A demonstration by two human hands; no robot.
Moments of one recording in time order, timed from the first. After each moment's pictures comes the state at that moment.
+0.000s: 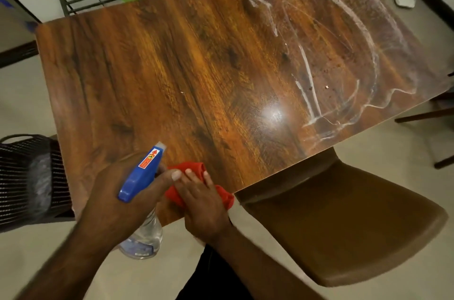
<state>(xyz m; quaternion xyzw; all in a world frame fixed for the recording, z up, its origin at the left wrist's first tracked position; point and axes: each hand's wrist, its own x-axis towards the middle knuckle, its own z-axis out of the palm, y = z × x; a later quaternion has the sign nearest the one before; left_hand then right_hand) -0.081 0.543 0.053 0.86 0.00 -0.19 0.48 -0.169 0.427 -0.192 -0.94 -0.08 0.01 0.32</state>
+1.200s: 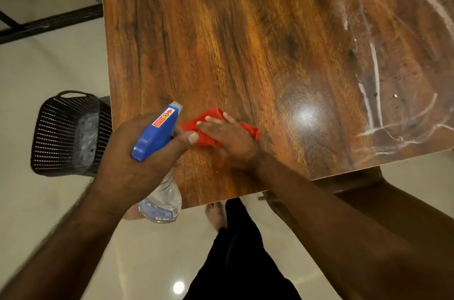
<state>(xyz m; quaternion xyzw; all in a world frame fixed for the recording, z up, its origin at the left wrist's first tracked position) -0.052 0.593 0.038 0.89 -0.01 -0.11 0.44 -0.026 0.392 -0.193 -0.91 -0.28 0.07 0.31</state>
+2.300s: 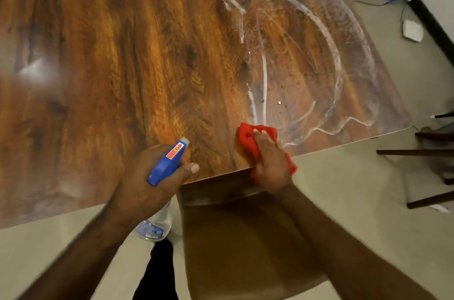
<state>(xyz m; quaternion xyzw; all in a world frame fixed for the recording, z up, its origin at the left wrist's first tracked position) -0.127 0.344 -0.007 0.86 -0.08 -0.17 0.47 -0.163 0.039 -0.182 -0.96 0.02 0.00 0.26</state>
